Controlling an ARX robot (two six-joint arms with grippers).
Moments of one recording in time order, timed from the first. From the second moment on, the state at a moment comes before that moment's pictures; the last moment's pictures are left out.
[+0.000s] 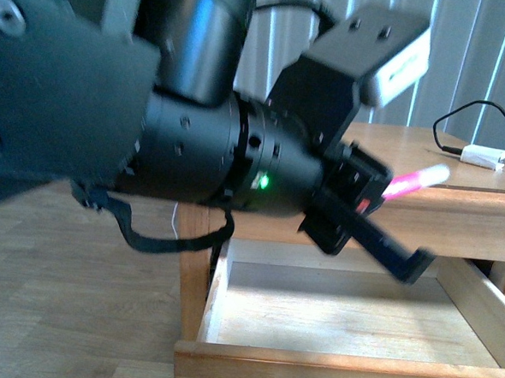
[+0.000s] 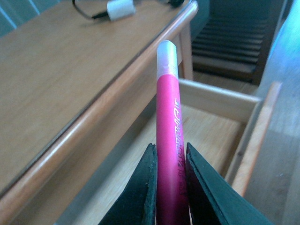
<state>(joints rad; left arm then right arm) -0.55 1.74 1.06 0.40 0.25 0.39 0.36 0.59 0.43 -0.32 0.12 0.21</state>
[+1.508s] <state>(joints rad) -0.43 1.05 0.51 0.52 -0.21 0.10 0.36 0.59 0.43 -0.32 0.12 0.21</state>
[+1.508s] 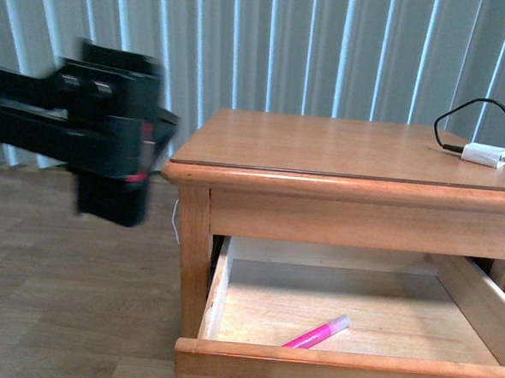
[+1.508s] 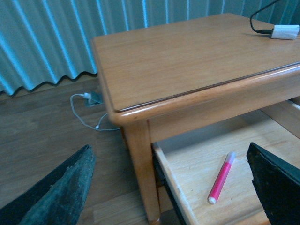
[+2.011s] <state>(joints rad) -0.31 0.36 0.23 0.10 -0.39 -0.05 0.36 0.59 0.43 -0.32 0.12 0.21</state>
